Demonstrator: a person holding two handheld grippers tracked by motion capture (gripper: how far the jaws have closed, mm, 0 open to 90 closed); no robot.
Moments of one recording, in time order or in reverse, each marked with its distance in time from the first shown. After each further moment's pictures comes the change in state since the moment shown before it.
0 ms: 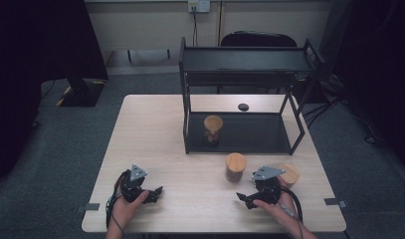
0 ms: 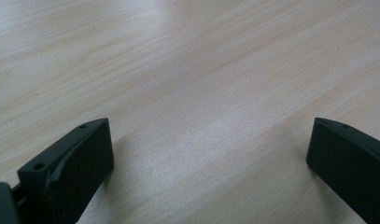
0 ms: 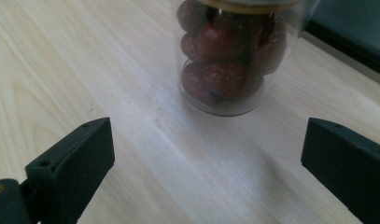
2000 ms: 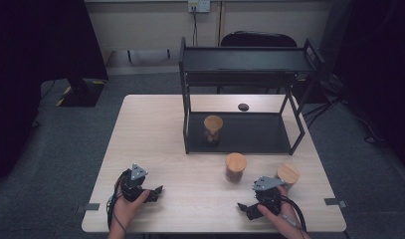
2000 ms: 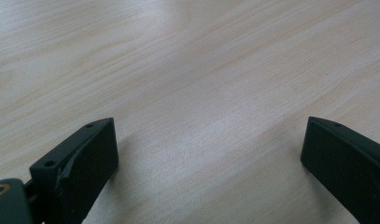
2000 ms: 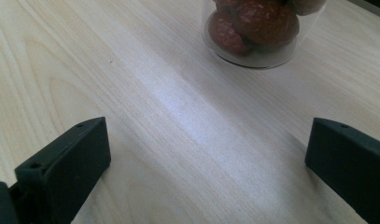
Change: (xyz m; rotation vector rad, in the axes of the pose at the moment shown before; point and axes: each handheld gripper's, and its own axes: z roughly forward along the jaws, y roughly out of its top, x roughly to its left) left arm -0.002 0.003 -0.001 0.013 0.008 0.003; right arm 0.016 -0.025 -0.001 0.039 0.007 -0.009
